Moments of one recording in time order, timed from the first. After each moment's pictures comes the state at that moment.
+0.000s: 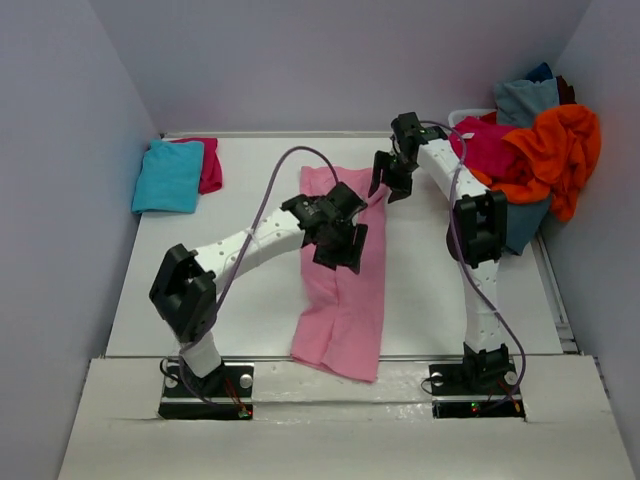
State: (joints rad) left arm -0.93 1.69 1.42 -0.86 0.14 -0.58; right arm 0.26 2.35 2.21 -1.06 -0.23 0.44
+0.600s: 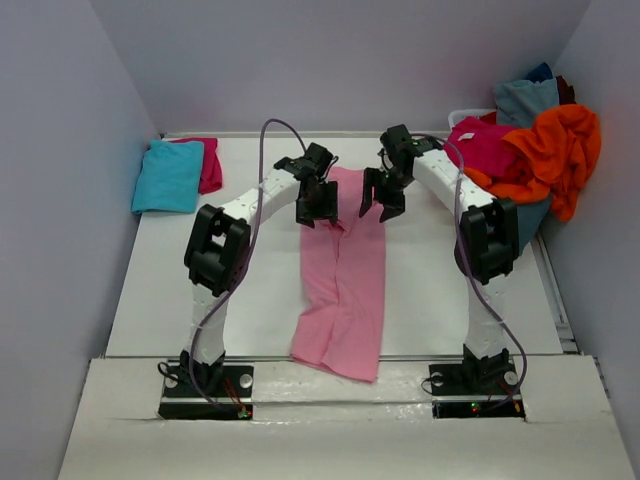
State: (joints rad) left arm -0.56 2.07 1.75 -0.82 0.08 -0.51; right arm 0.35 2.13 1.94 -1.06 -0.29 0.45
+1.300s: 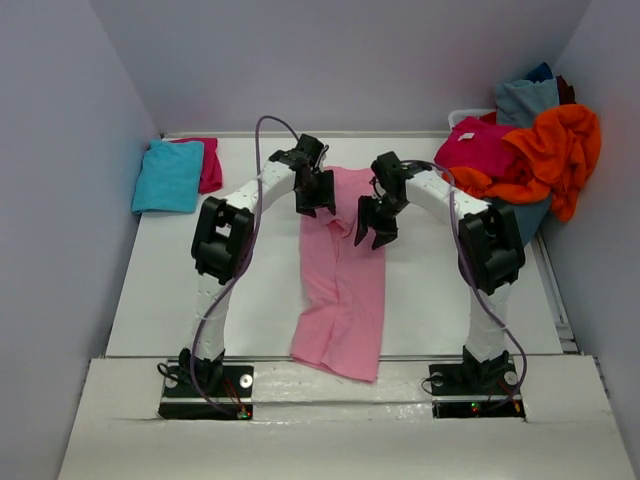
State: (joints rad) left arm -0.48 2.21 1.88 -0.77 0.18 -0.50; right arm 0.43 2.03 1.63 -0.95 -0.36 0.50
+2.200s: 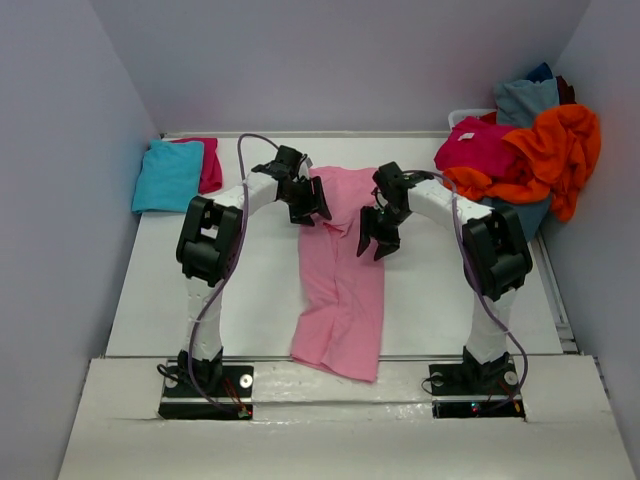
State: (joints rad) left arm -0.39 2.14 1.62 -0.54 0.41 -0.56; right arm 0.44 1.96 1.49 -0.90 -0.37 0.51
